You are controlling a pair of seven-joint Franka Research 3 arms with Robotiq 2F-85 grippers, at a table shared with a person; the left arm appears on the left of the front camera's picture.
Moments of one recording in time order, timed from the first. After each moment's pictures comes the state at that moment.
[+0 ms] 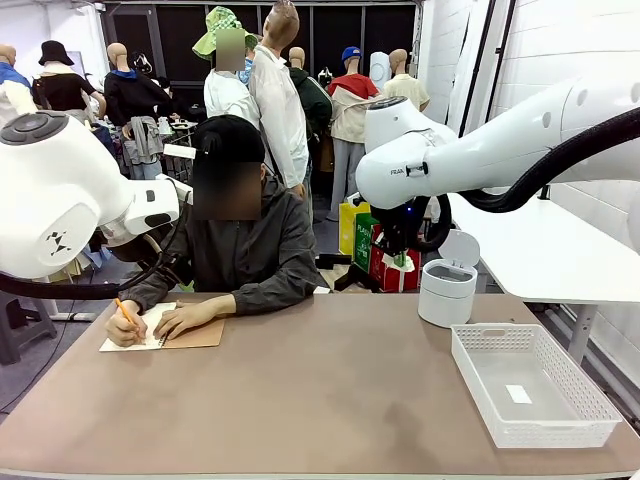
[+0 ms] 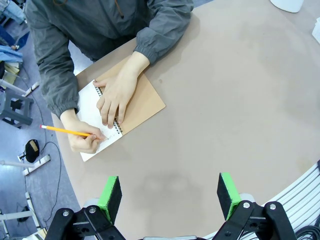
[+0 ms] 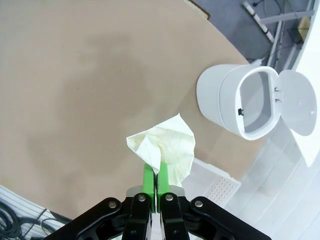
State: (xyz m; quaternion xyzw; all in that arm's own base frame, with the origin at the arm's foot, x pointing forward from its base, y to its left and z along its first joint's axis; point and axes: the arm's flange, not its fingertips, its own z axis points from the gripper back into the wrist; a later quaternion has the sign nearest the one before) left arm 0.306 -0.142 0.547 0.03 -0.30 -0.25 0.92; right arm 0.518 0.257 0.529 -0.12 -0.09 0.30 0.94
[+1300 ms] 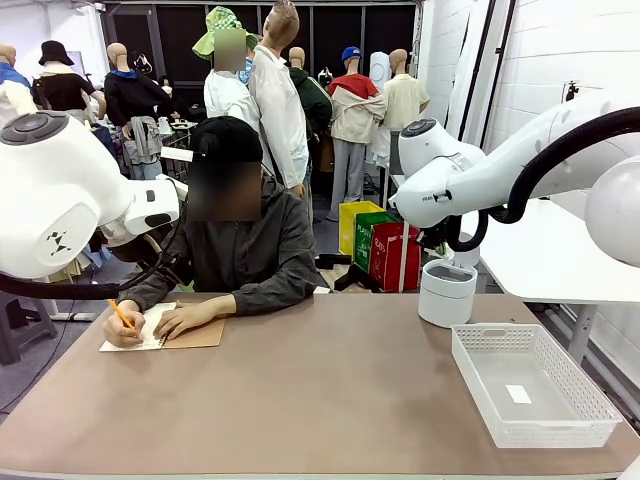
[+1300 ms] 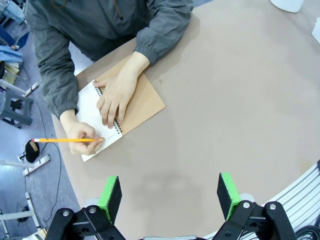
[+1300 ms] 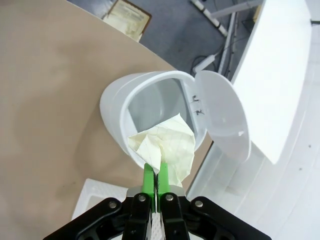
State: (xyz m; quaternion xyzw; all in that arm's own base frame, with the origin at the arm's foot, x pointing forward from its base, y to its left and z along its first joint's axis) left arm 0.306 -0.142 0.547 0.03 -0.30 -0.25 0.92; right arm 0.608 0.159 0.496 -0.21 -0.13 0.27 0.93
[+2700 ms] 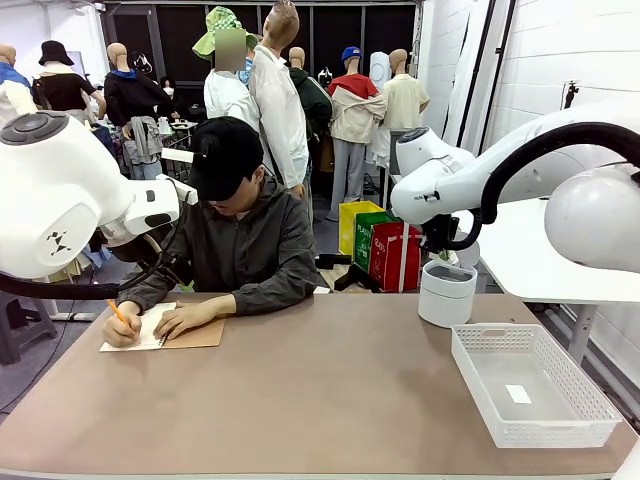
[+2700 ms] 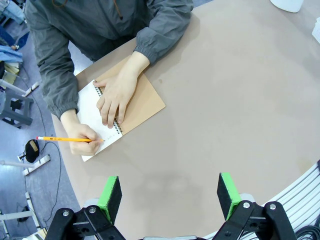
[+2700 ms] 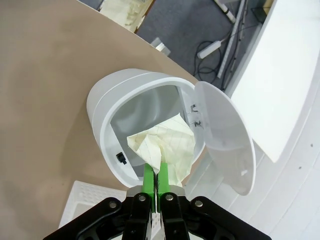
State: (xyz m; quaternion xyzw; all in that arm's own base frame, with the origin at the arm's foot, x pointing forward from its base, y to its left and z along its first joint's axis) left arm 0.306 -0.142 0.547 0.03 -0.30 -0.25 0.92; right arm 0.653 0.148 0.471 -0.22 -0.07 0.27 0.93
